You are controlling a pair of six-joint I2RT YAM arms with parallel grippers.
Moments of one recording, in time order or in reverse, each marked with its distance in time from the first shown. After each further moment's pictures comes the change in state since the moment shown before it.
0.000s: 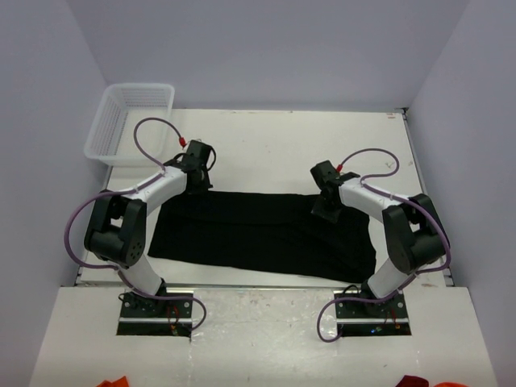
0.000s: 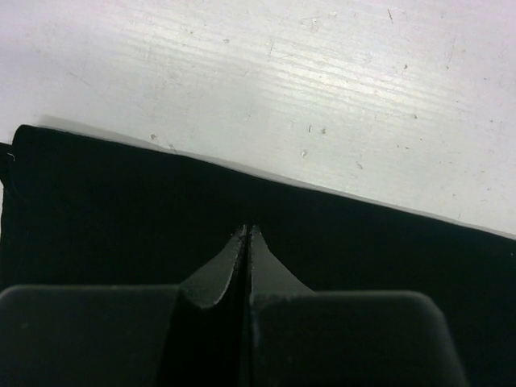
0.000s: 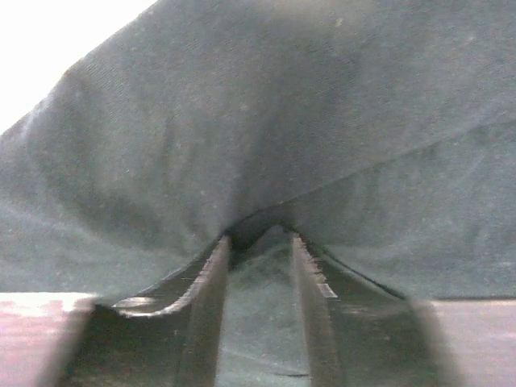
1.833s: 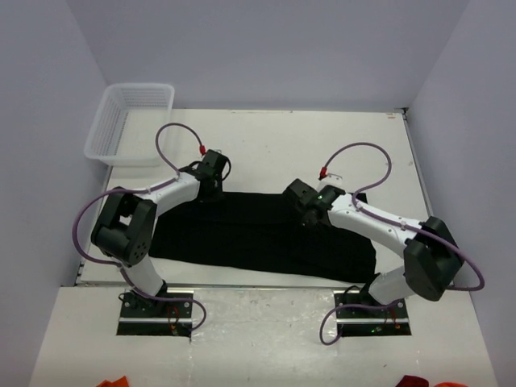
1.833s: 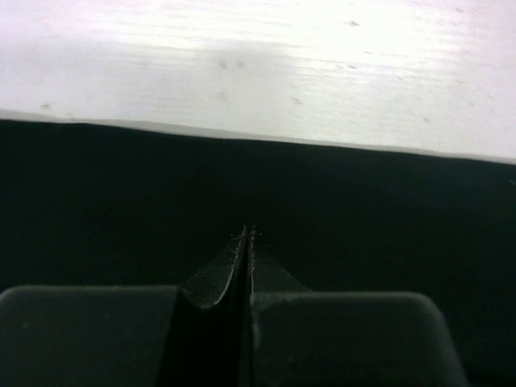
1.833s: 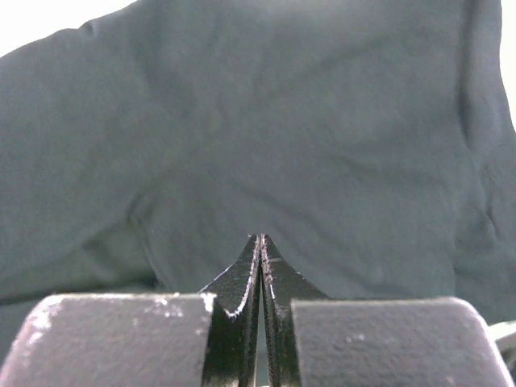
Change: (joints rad) left arm -0.121 0.033 -0.035 0.019 -0.004 0.042; right arm 0.411 -0.203 0.036 -0.290 0.402 0.282
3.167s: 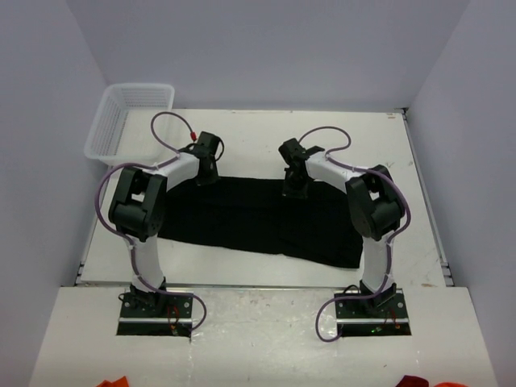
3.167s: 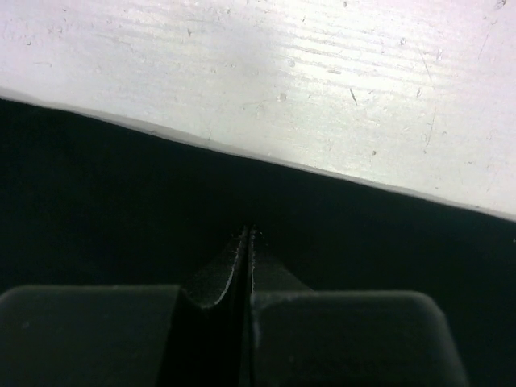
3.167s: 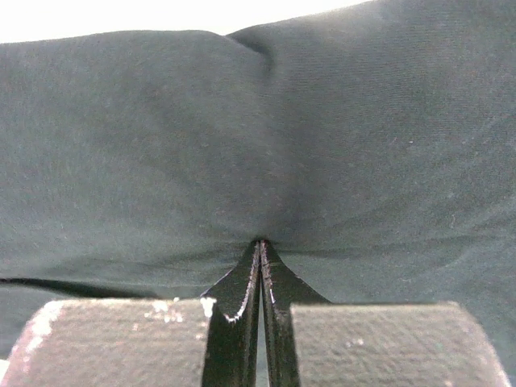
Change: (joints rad) left arm 0.137 0.248 0.248 -0.019 0.051 -0.026; right arm -0.303 0.587 0.449 0.180 -0.591 -0.480
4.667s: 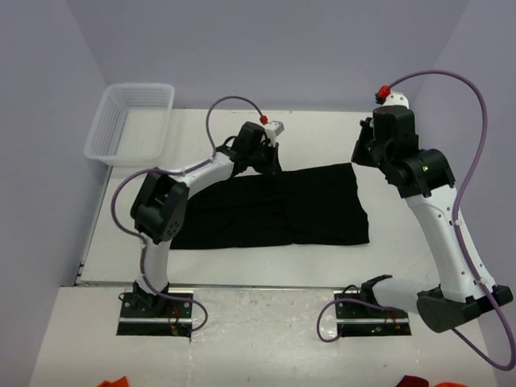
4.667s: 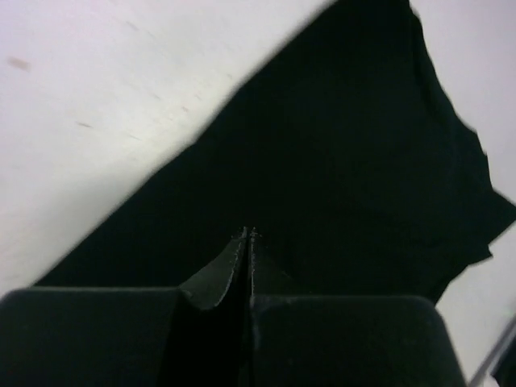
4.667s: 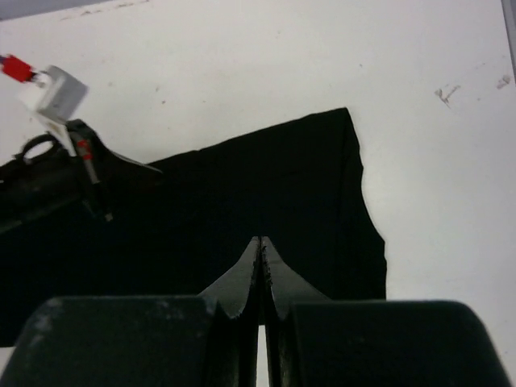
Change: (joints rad) left arm -0.264 0.011 0.222 0.265 0.463 0.195; right arm -0.161 -0.784 0.210 -0.238 0.274 -0.316
